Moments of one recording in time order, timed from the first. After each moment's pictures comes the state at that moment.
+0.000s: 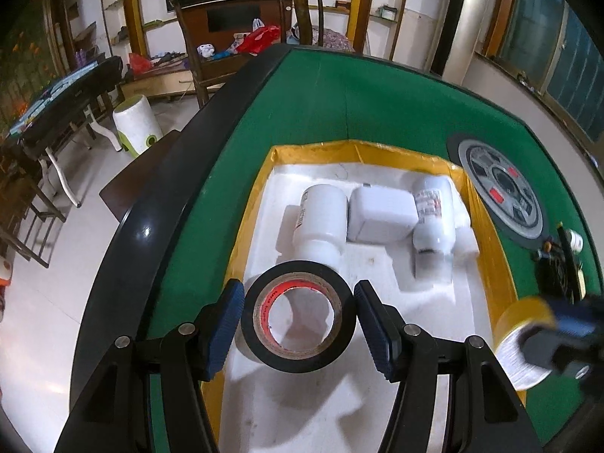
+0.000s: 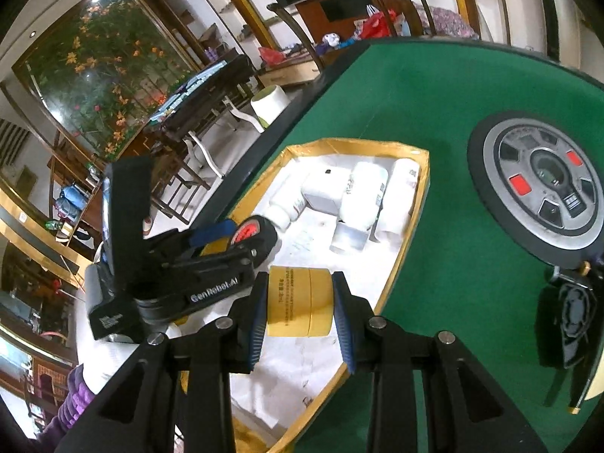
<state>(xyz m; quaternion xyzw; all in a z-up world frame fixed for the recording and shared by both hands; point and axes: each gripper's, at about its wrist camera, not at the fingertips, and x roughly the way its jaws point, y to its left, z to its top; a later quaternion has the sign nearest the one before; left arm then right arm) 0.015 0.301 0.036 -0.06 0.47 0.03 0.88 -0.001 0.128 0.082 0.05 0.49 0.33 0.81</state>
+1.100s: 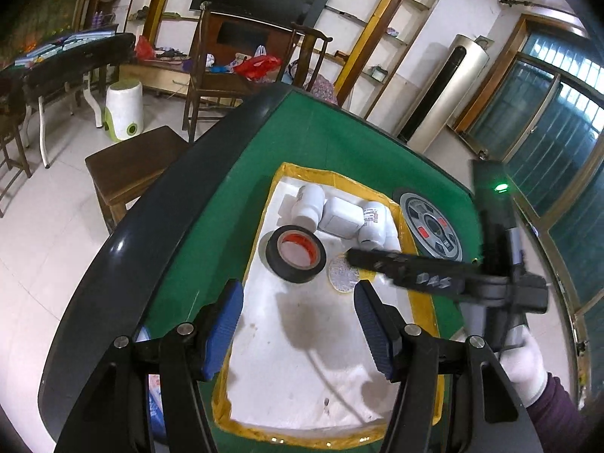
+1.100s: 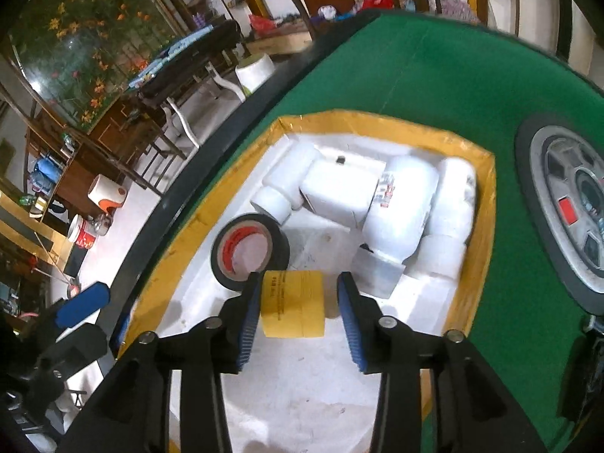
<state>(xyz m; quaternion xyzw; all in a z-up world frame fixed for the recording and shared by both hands) -0.090 0.349 0.078 -0.20 0.39 -0.03 0.90 0.027 0.194 0.053 -0.01 0.52 0.30 0.80</state>
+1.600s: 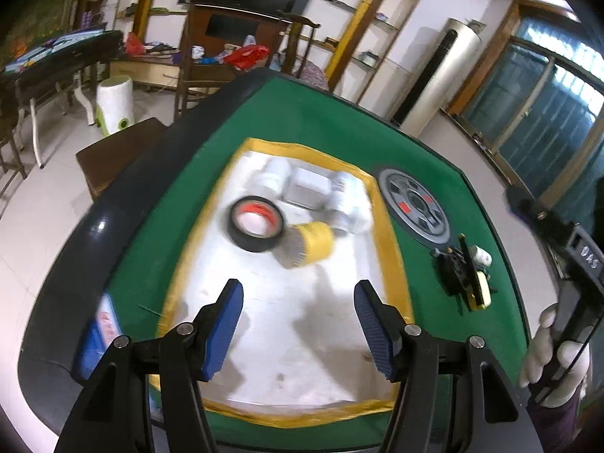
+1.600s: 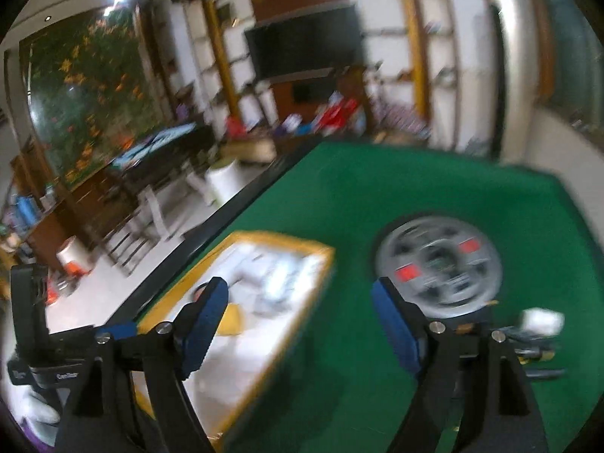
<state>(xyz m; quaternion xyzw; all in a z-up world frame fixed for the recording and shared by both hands) -0.099 0.297 0.079 -0.18 0.41 -0.05 0.89 -0.052 0.056 0.166 -0.01 0.31 0.22 0.93</state>
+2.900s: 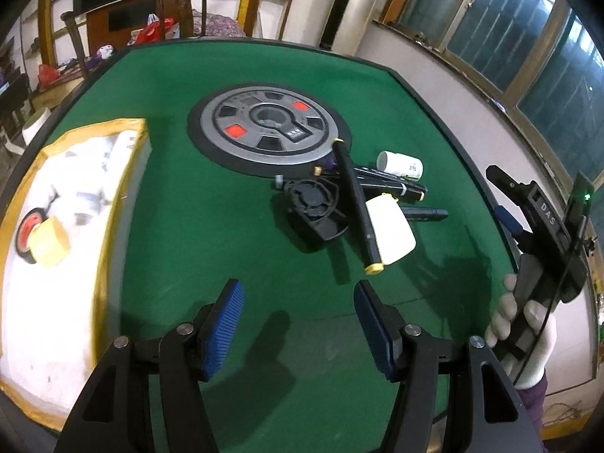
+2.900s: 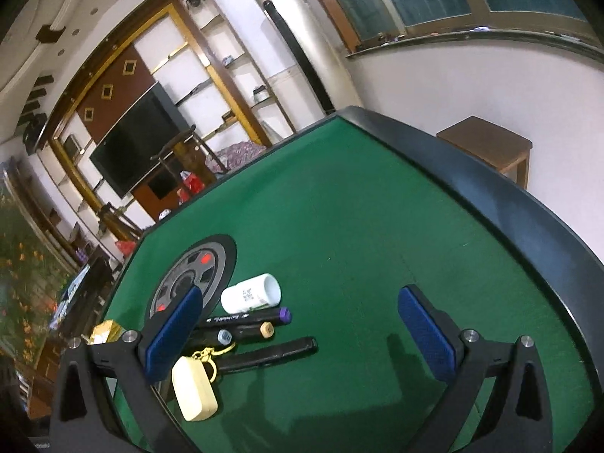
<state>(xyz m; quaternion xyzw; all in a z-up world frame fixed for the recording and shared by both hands) -0.045 0.054 0.075 -0.06 0.50 -0.15 0.85 -0.048 -0.271 0.067 0.24 0.29 -0.01 0.93</state>
